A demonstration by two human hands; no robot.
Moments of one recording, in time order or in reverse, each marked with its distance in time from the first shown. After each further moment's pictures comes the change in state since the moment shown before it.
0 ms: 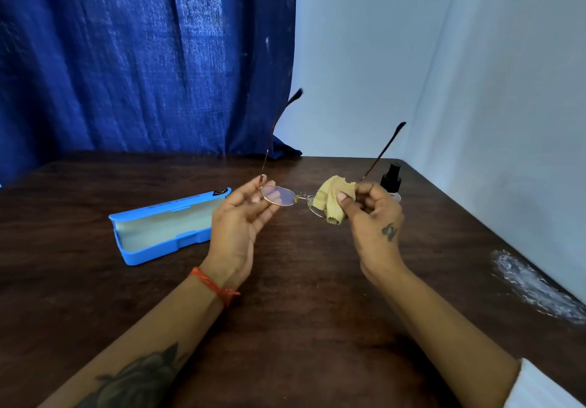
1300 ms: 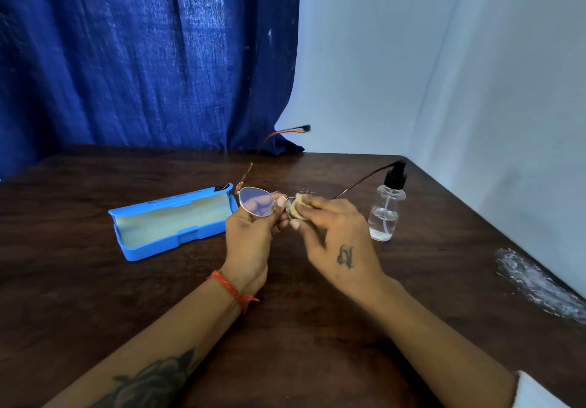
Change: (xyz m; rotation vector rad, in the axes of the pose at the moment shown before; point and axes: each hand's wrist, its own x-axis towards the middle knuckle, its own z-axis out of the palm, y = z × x) left_hand -0.004 -0.023 0.006 0.147 0.062 0.064; right_hand -0.030 -0.006 0.013 -0.532 -0.330 -0.581
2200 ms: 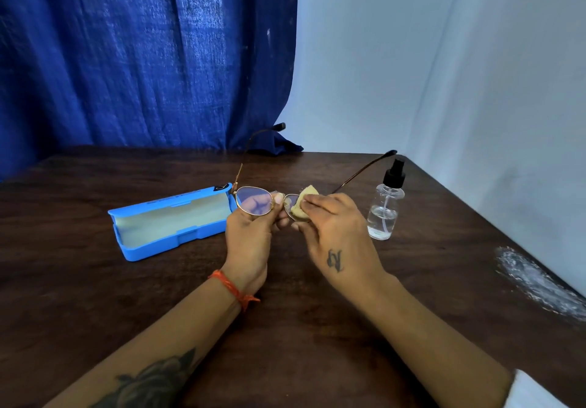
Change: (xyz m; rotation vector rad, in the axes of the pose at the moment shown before) left_hand 0.001 -0.001 0.000 0.103 -0.035 0.059; right_hand 0.001 0.001 0.000 -0.205 -0.030 -0.111
